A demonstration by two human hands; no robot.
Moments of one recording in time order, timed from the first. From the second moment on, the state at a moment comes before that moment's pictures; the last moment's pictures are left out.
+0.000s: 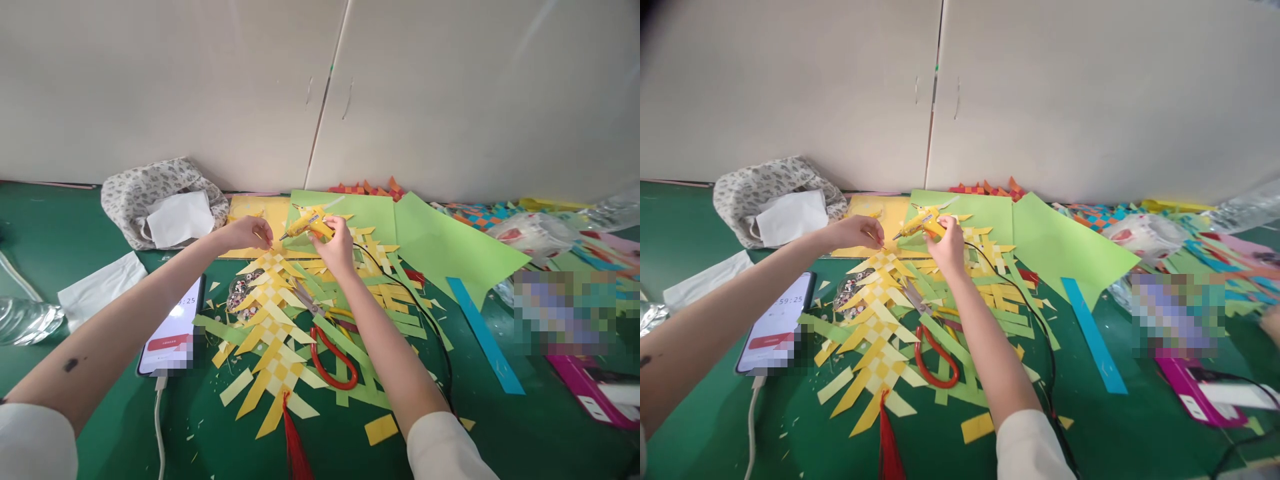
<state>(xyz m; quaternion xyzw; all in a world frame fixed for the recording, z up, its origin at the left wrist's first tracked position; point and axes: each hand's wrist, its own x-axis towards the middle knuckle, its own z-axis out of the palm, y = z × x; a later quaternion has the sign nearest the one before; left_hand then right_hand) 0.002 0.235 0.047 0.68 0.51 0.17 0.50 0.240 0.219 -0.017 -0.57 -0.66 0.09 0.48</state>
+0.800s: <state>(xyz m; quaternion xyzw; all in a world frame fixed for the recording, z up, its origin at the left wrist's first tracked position) -0.006 0.242 0.019 0.54 0.47 0.23 0.66 0.240 0.218 -0.015 -0.58 -0.65 0.09 0.48</state>
